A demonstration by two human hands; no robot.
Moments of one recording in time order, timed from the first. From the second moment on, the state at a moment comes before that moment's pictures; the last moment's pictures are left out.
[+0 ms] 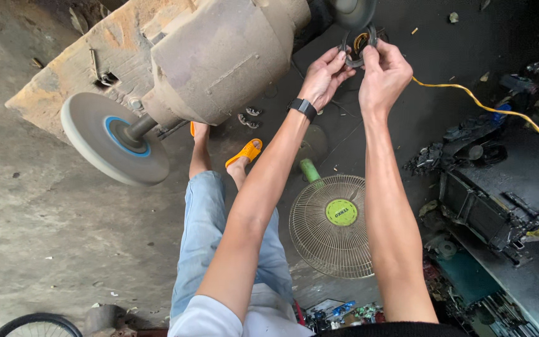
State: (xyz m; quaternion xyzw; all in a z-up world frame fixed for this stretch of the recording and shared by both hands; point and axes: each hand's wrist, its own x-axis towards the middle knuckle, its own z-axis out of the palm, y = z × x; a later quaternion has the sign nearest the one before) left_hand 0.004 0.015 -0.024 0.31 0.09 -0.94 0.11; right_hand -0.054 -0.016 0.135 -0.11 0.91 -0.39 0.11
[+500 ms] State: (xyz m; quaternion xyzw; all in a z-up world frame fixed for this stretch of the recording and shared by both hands) left_hand 0.054 0.009 -0.026 0.40 -0.14 -0.91 0.02; right_hand -0.034 0.062 0.107 0.03 0.84 -0.46 0.27
